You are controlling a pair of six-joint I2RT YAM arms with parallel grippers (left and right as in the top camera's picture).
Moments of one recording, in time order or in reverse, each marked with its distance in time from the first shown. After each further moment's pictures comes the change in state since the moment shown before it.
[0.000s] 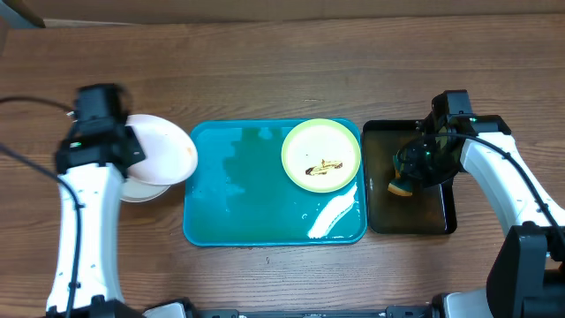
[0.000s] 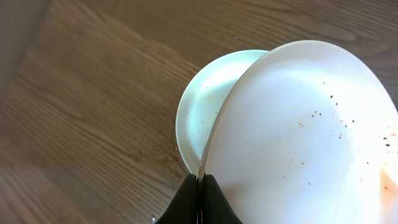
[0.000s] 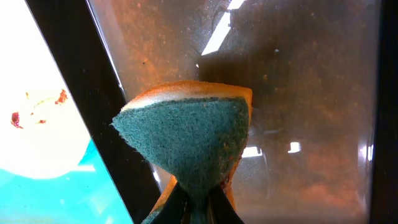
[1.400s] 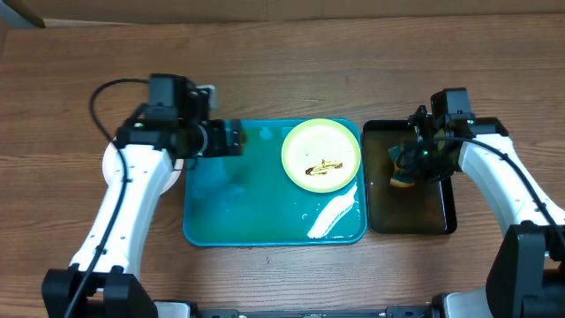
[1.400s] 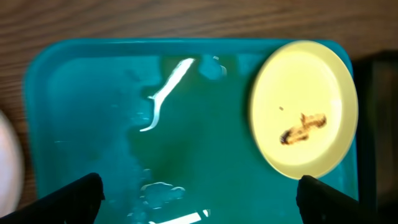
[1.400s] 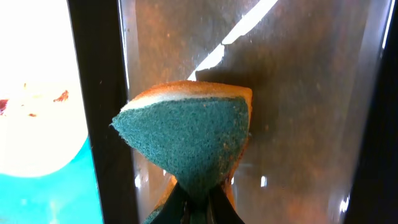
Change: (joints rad) left arm -0.314 0.101 0.002 0.074 0.662 0.073; right arm 0.006 0.001 -0.026 0.122 0.020 -0.219
